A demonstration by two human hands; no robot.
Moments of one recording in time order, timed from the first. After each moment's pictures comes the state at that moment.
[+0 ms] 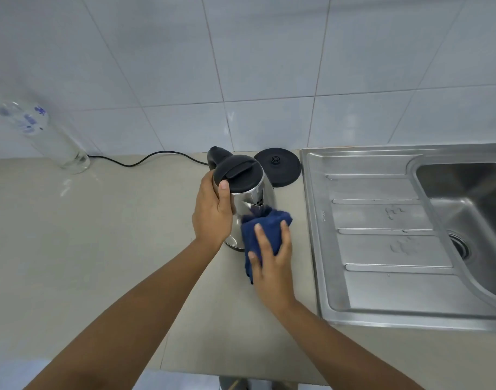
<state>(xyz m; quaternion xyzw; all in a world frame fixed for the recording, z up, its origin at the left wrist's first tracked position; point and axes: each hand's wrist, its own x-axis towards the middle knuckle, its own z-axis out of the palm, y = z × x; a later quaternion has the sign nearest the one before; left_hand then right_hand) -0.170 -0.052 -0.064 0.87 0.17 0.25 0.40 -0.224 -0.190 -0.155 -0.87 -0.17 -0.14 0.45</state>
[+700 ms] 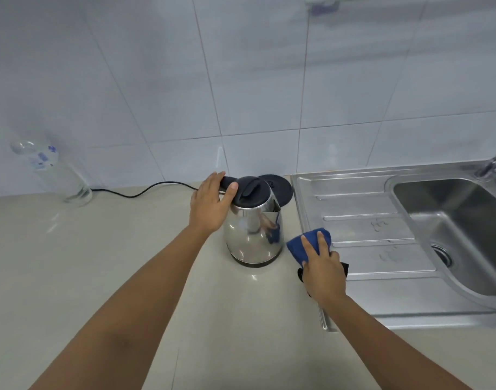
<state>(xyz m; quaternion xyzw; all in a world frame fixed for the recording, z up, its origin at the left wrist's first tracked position) -0.133 -0.012 -0.027 0.94 0.06 0.17 0.30 -0.190 -0.273 -0.132 -0.99 -0.03 0.05 0.12</state>
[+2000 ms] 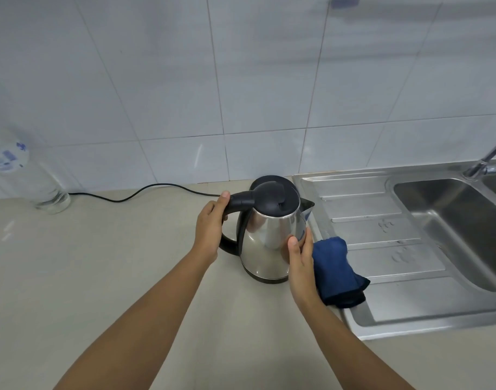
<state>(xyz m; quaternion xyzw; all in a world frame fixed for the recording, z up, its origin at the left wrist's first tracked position) -0.140 0.018 -0.061 0.69 0.17 0.07 0.70 -0.190 -0.167 -0.118 -0.70 0.09 -0.01 0.71</state>
